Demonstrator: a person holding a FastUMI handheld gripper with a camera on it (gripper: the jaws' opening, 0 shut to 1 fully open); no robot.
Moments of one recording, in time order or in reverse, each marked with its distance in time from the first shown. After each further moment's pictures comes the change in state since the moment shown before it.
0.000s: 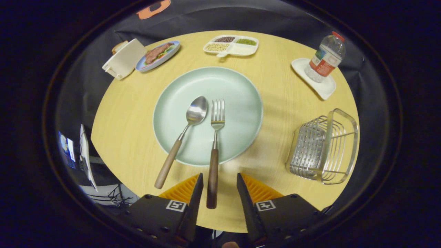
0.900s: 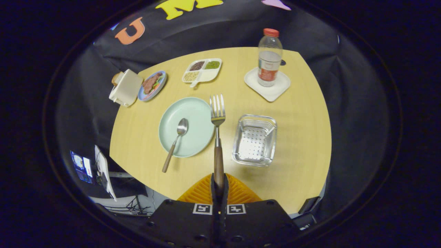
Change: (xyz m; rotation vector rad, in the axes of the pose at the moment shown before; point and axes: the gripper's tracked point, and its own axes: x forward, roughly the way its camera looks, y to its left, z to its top) arm -0.137 -0.106 -0.023 0.187 -0.063 0.068
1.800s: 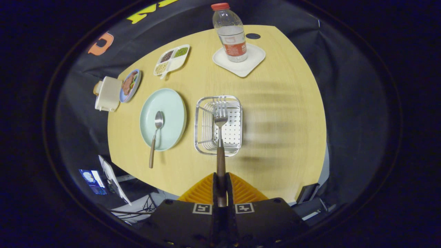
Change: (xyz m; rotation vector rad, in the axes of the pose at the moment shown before) arm 0.012 -0.028 0.000 0.122 0.161 0.012
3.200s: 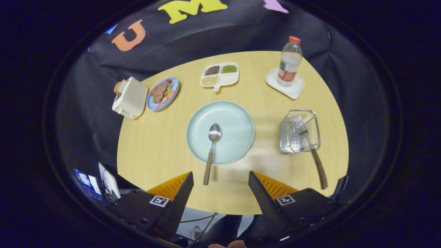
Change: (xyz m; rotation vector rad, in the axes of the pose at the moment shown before) arm 0.035 0.194 -0.017 -0.024 -0.242 -0.010
